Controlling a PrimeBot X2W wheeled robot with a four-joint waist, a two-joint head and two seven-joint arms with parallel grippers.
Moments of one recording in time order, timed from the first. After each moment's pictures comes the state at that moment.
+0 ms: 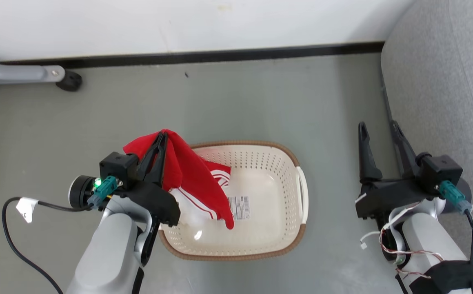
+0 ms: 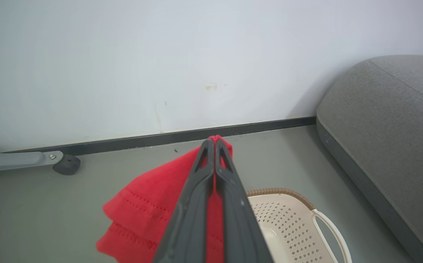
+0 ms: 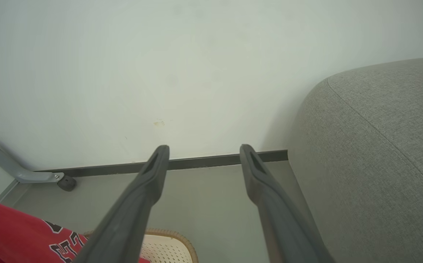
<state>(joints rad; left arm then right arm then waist) -0.56 0.06 -0.26 0.71 -0.29 -0.12 -0.25 -0.42 -0.08 0.21 0.41 0.28 -0.07 -0.26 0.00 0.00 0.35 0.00</state>
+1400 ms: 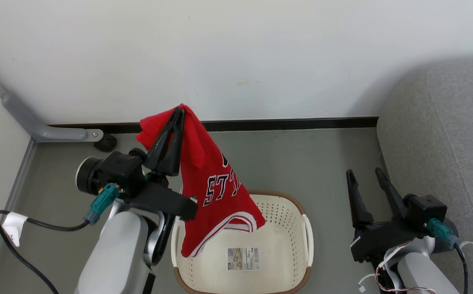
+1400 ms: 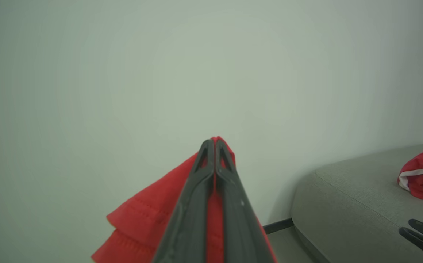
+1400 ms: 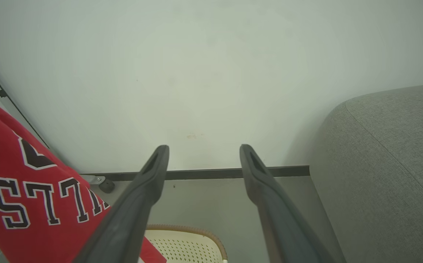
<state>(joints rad) -0.45 0.05 -0.28 0.33 -0.30 -0.12 -0.25 -0.28 -0.06 0.23 0.45 0.30 0.00 -0.26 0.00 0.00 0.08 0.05</state>
